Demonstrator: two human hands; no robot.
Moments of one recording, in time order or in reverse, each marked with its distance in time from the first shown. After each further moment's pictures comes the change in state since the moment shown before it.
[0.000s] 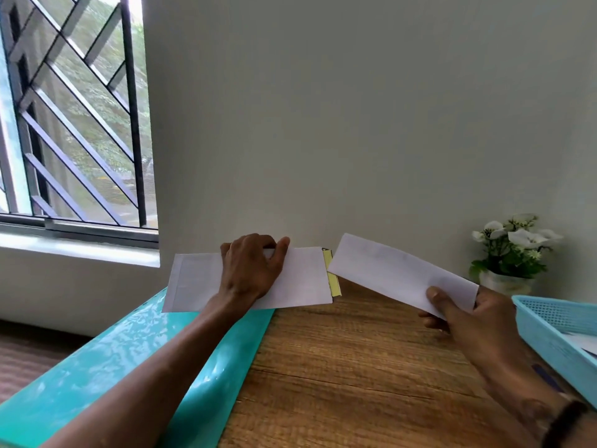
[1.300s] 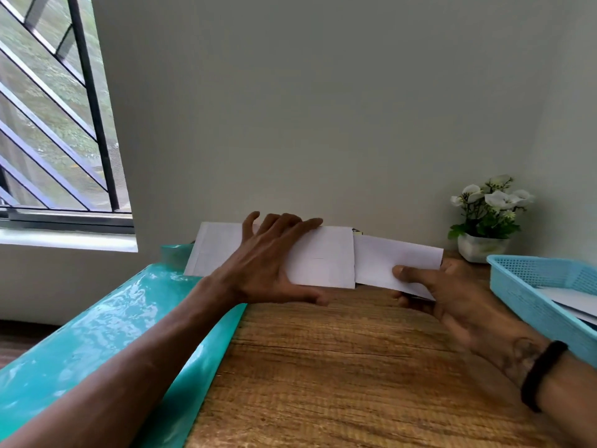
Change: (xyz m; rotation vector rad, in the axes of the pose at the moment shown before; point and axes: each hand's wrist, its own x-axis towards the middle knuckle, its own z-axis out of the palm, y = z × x) left_hand -0.020 0.029 0.002 0.164 -0.500 0.475; right_hand 0.020 0.018 -0.002 0.304 -0.252 0.340
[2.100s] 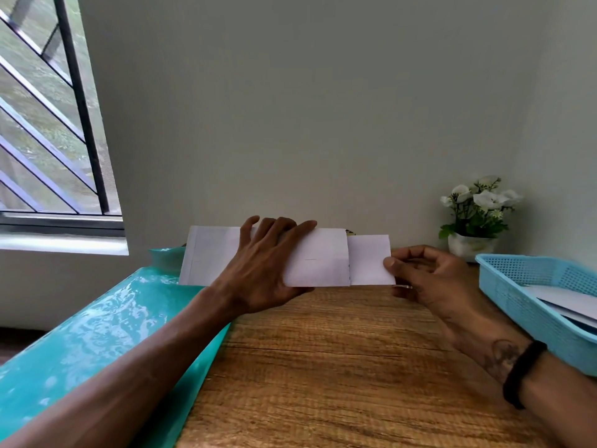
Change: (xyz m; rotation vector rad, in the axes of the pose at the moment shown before) left_hand -0.001 0.007 0.014 0.074 0.104 0.067; right_hand 0.009 0.009 -0.006 -0.069 0.044 -0.178
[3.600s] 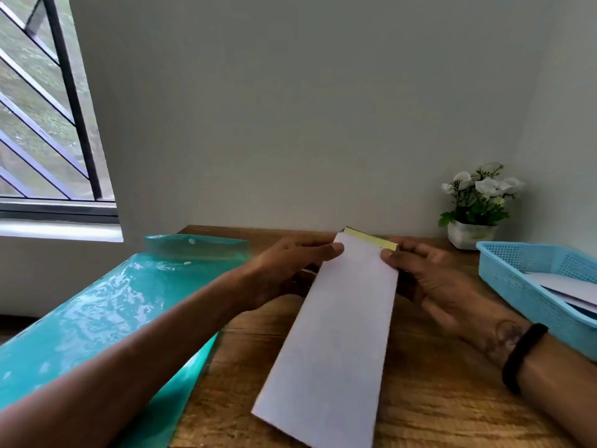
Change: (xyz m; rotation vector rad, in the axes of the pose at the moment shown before) left_hand 0.012 0.058 -0.019 -1.352 -0.442 -0.636; right_hand 0.004 0.006 0.004 0.216 -0.113 0.182
